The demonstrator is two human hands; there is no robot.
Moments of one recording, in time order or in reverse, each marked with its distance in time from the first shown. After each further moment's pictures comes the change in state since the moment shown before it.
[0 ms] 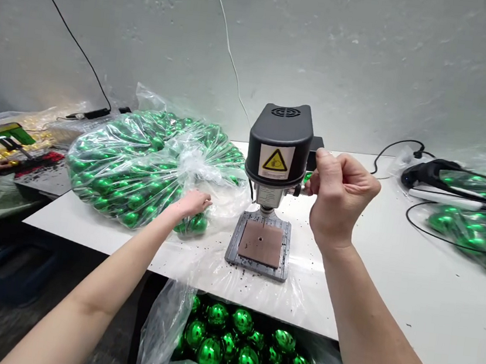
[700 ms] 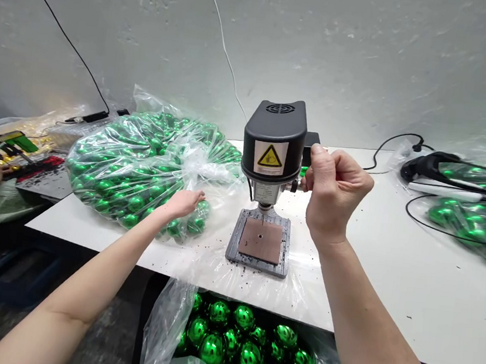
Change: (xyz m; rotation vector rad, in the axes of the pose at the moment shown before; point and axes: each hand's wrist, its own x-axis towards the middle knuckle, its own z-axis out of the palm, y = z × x) left_hand -0.019 -0.009 -0.020 0.353 -0.170 -0.033; right_hand -0.004 -0.001 -0.001 0.004 -0.014 -0.014
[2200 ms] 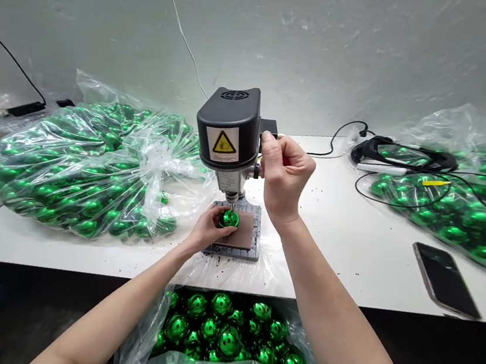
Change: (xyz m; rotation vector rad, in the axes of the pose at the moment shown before) left_hand -0.033 0.139 0.098 -0.940 0.107 0.209; right_hand 0.001 0.007 -0.004 -0.018 -0.069 -0.068
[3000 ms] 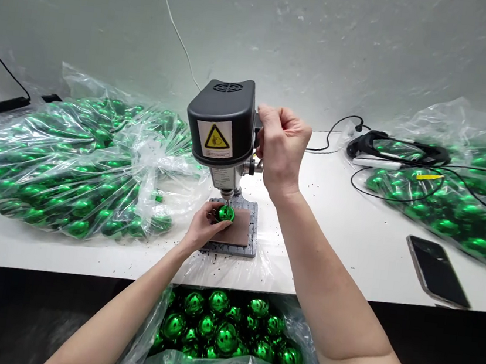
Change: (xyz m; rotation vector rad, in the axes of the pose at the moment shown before) left_hand -0.001 -0.005 0.004 -0.065 0.085 0.016; right_hand 0.032 0.002 0.012 -0.021 -0.010 0.205
